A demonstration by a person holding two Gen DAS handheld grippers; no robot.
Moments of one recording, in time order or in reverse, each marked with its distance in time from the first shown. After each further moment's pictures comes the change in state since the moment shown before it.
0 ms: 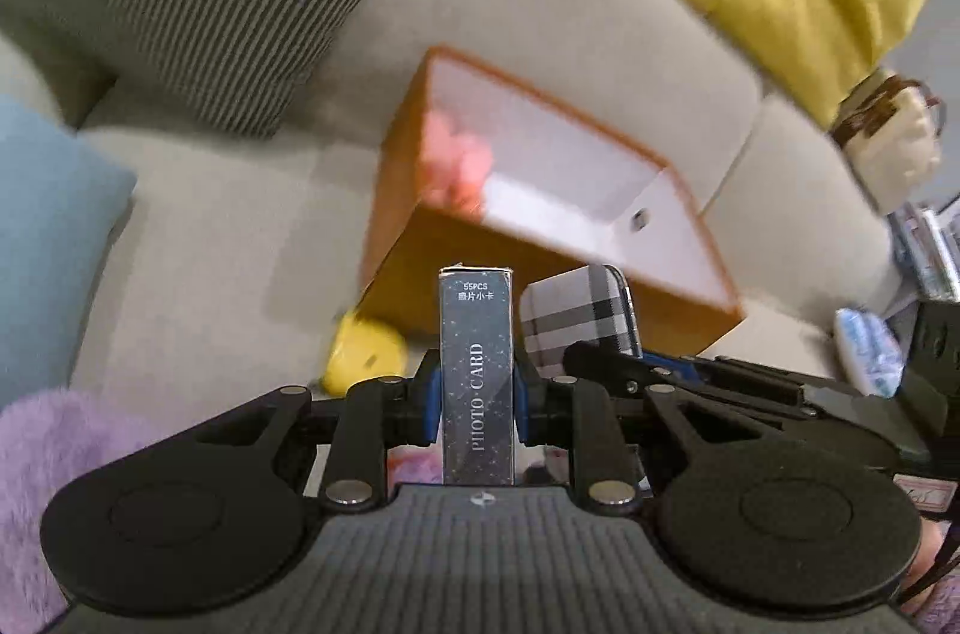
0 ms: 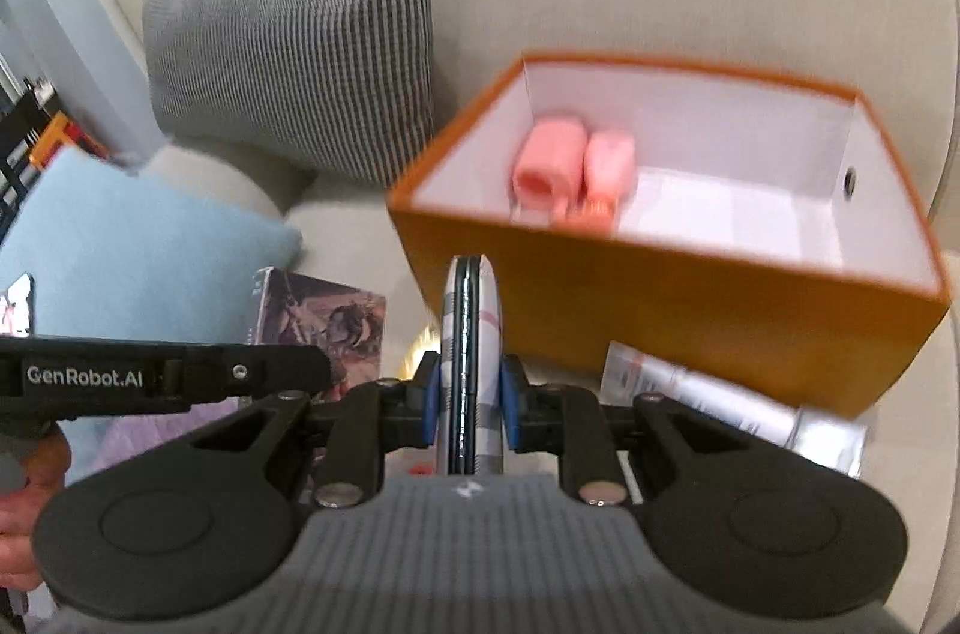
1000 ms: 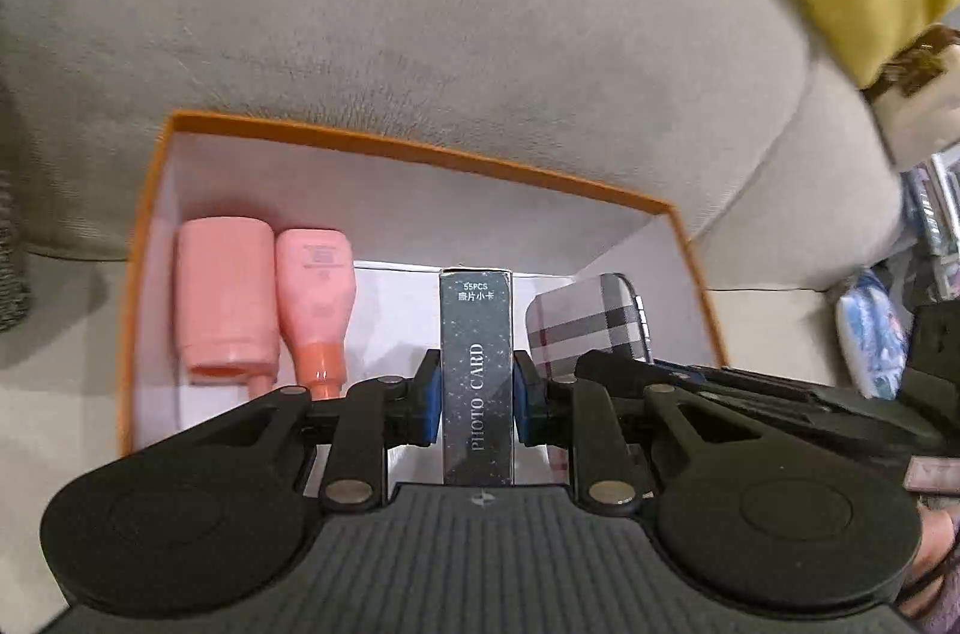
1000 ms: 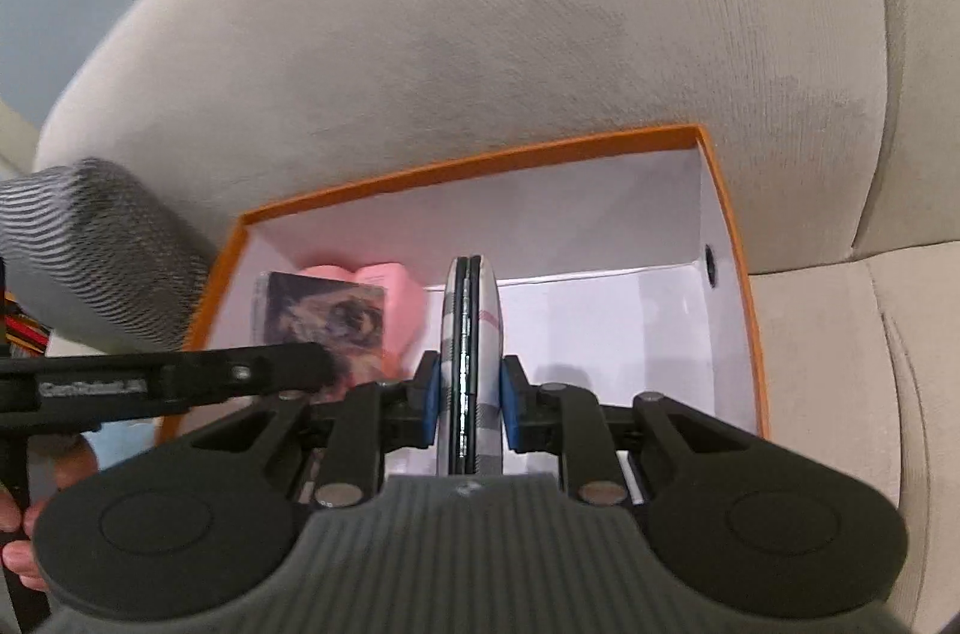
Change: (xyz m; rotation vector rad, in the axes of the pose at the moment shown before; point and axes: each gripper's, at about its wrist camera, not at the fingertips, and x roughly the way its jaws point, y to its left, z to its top) left arm 0.206 -0.042 0.152 0.086 0.297 -0.065; right arm 0.106 -0.175 0.122 0.335 0.138 -0.089
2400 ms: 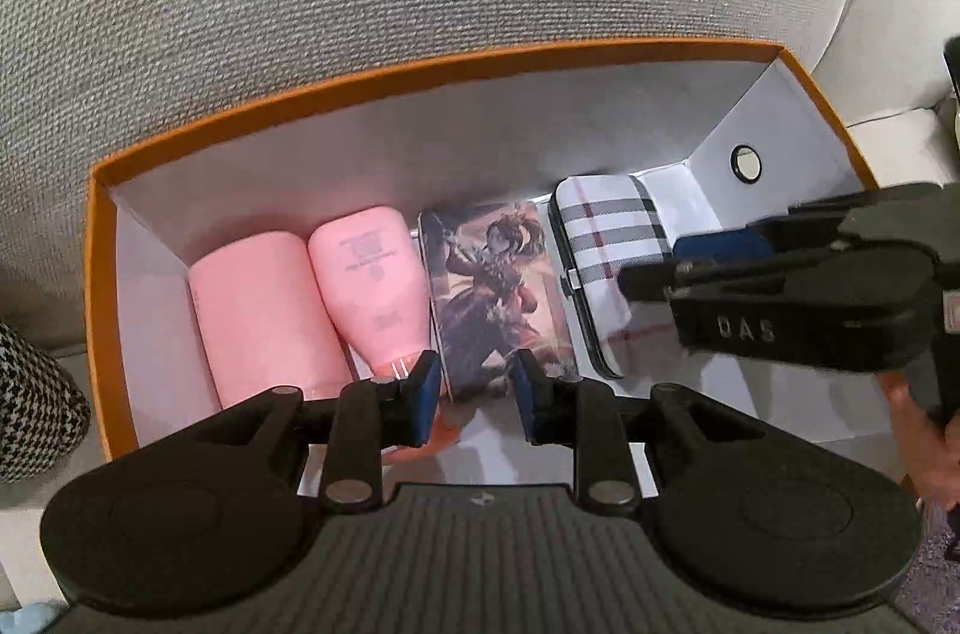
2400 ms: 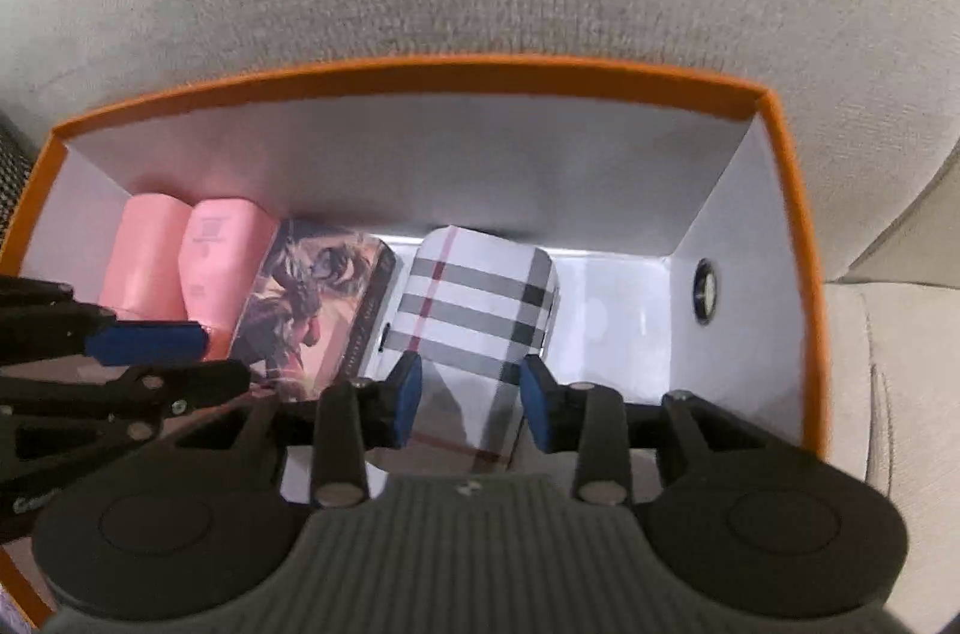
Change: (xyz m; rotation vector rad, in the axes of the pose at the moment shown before) left arm 0.050 -0.015 -0.010 0.298 0.207 0.253; right arm 0.117 0.007 0.017 -0.133 0.210 -0.217
